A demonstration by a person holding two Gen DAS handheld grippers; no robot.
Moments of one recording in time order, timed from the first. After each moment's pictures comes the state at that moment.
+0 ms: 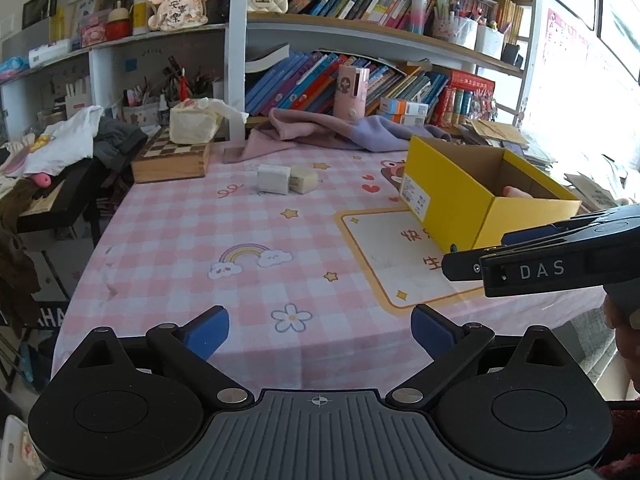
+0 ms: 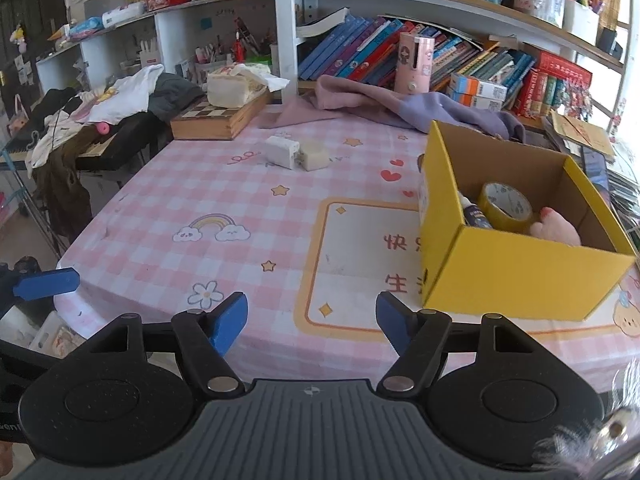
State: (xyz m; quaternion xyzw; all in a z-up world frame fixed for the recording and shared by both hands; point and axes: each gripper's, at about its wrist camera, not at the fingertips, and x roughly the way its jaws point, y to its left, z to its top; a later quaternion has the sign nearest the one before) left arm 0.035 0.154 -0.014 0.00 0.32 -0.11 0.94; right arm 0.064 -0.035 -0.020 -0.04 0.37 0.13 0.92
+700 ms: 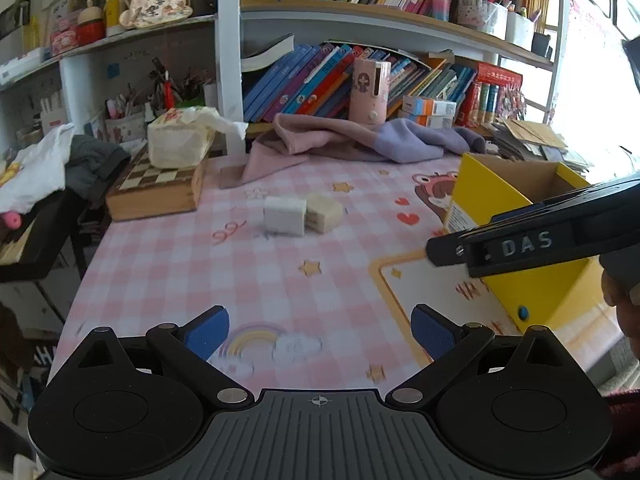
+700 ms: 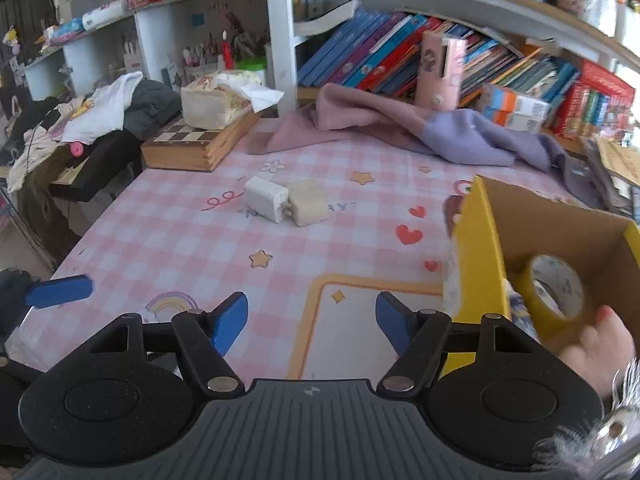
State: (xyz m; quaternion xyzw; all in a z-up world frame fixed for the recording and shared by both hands) left arm 0.175 0.147 -0.024 0.03 0.32 -0.10 0.94; right arm 0.221 -0.020 -0.023 -0.04 0.38 0.16 0.91
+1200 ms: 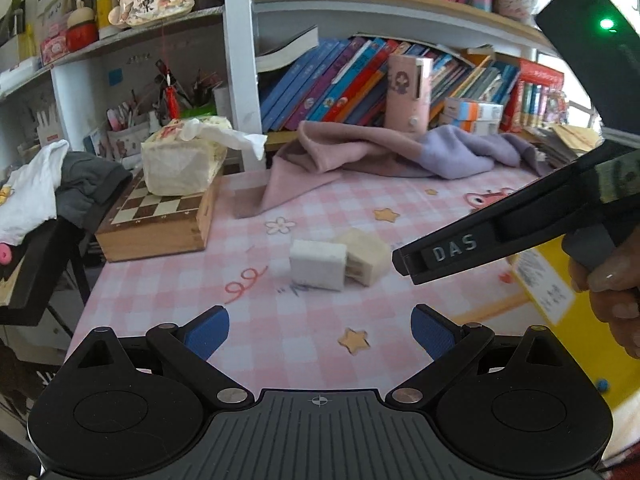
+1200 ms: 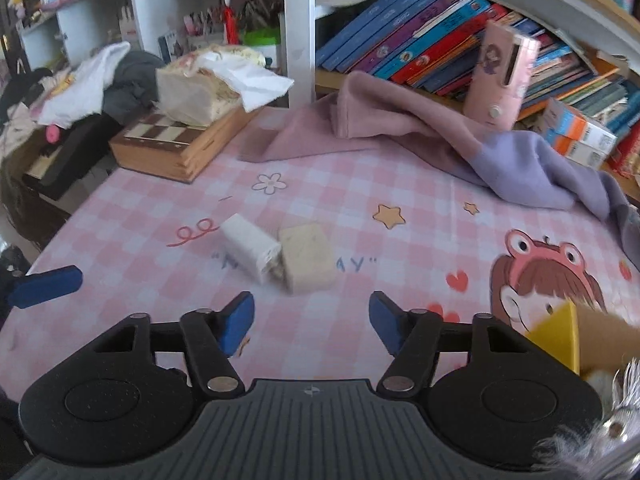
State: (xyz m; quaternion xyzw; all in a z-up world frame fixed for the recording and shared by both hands) left arm 0.275 0.146 -0.039 0.04 0.33 -0.06 0.94; right arm 0.360 0.019 -0.051 -0.08 0.42 0.19 0.88
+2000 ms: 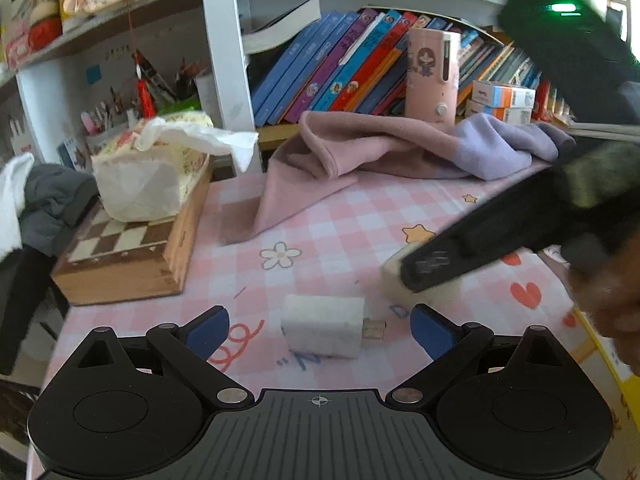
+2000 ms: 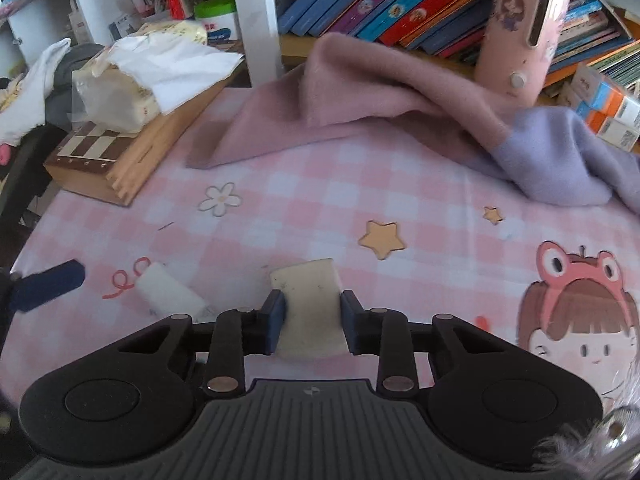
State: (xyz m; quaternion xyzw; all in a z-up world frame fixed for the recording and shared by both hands) left arm 0.369 0.137 -0.066 0.05 0.35 -0.06 0.94; right arm 0.456 0.014 -0.084 -0.06 0.47 0.17 0.86
